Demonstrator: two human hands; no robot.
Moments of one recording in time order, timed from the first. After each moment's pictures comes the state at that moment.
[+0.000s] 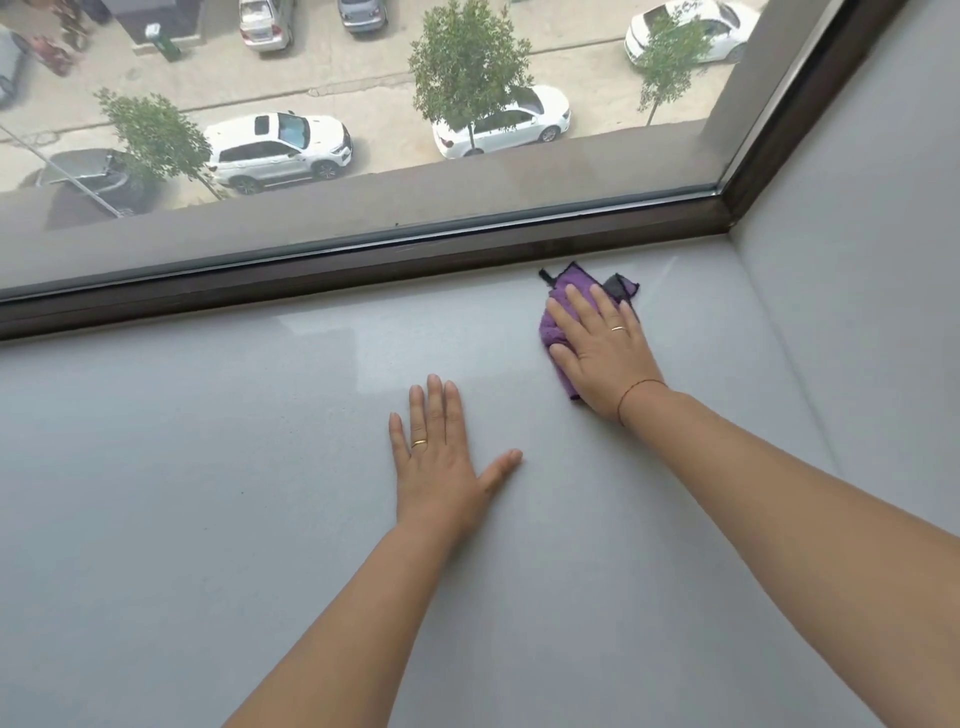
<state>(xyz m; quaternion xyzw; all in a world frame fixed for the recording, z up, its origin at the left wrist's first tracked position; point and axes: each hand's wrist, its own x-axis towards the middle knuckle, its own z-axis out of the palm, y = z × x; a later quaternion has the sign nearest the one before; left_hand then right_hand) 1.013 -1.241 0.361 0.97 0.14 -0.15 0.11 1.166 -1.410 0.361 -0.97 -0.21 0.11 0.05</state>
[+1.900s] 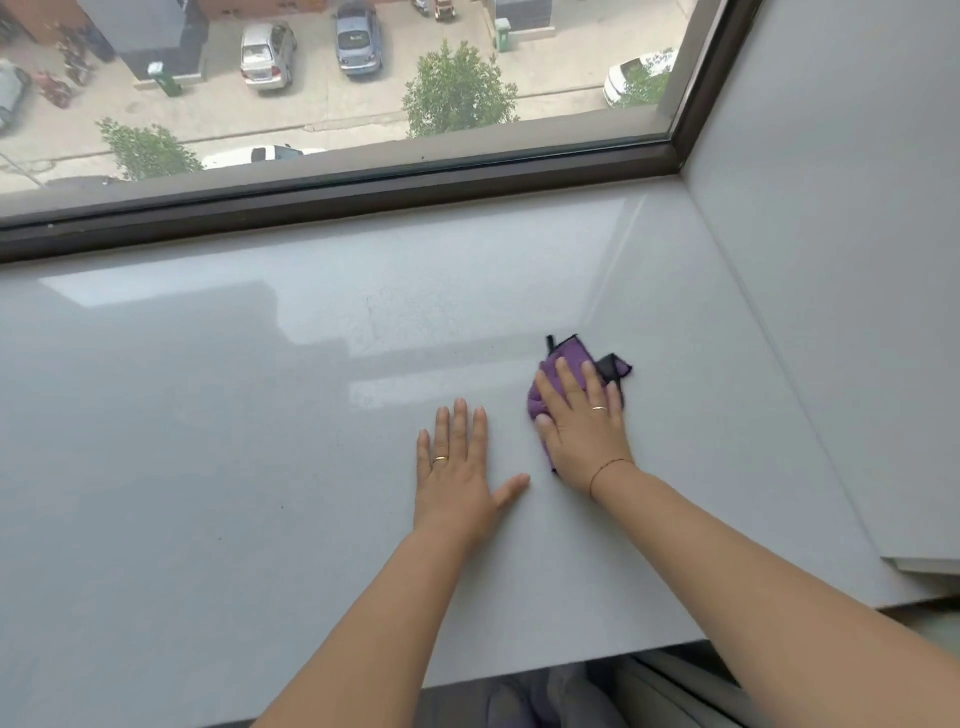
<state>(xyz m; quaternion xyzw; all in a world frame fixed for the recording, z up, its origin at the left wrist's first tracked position) 0.838 -1.278 0.367 0.98 0.08 -0.17 0.11 0.921 -1.427 0.372 -0.98 -0.14 0.16 0.07</state>
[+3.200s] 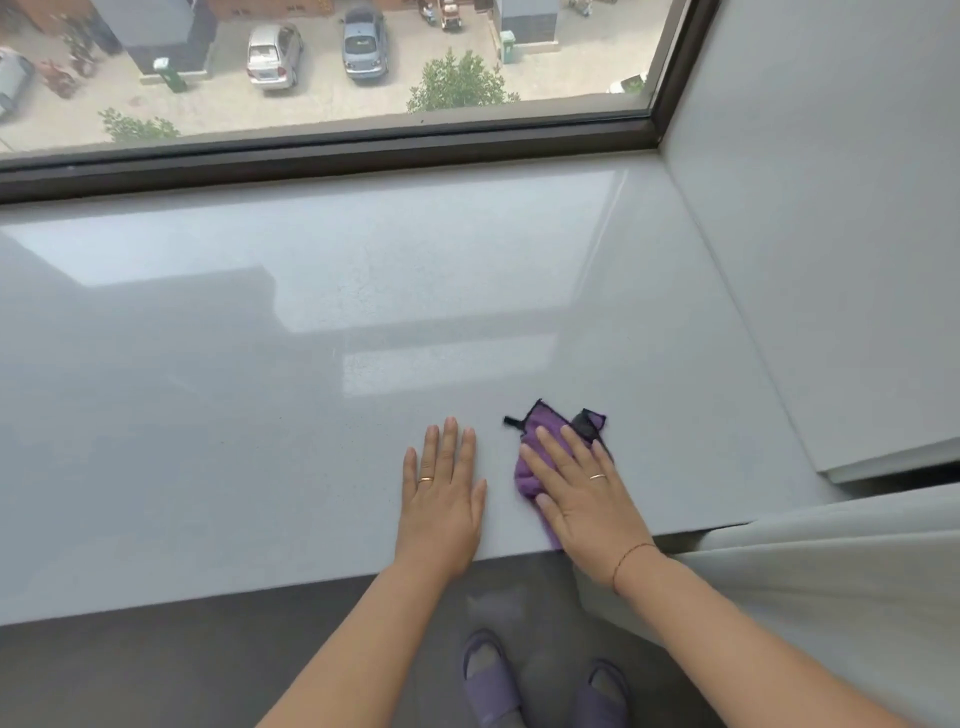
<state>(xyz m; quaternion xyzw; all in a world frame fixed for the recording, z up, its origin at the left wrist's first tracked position) 0.725 -1.305 0.367 0.98 0.08 -0.12 0.13 0.772 -1.491 0.371 -0.95 -0.29 0.12 0.03</state>
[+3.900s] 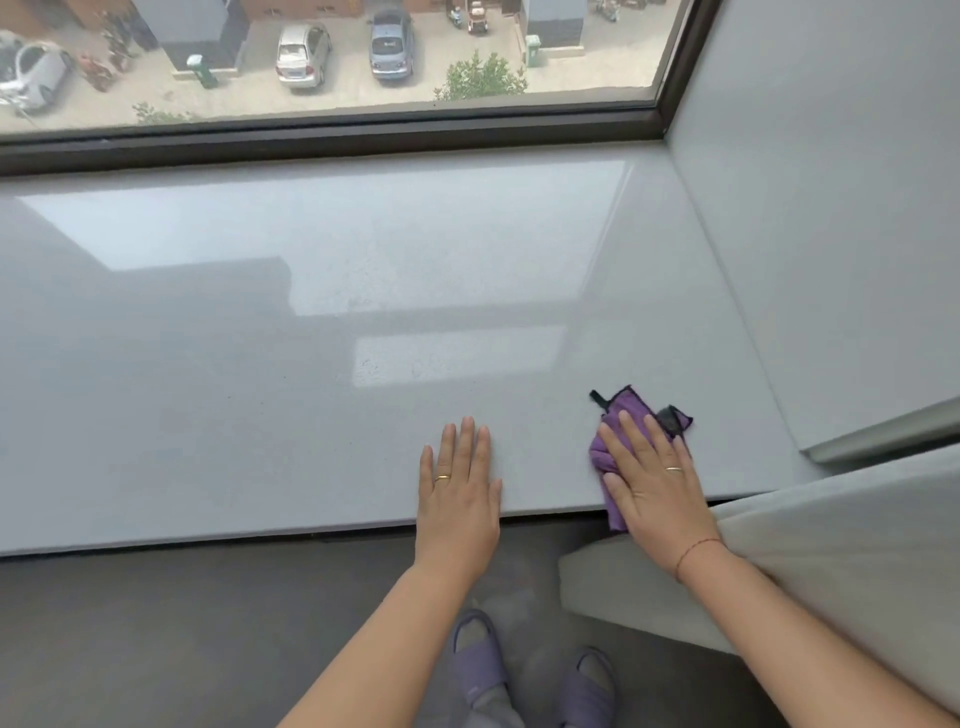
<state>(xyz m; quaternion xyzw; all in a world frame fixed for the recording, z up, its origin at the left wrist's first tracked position) 0.685 -1.355 0.376 0.98 0.10 -0.10 0.11 0.759 -1.570 0.374 -0.97 -0.19 0.13 0.01</state>
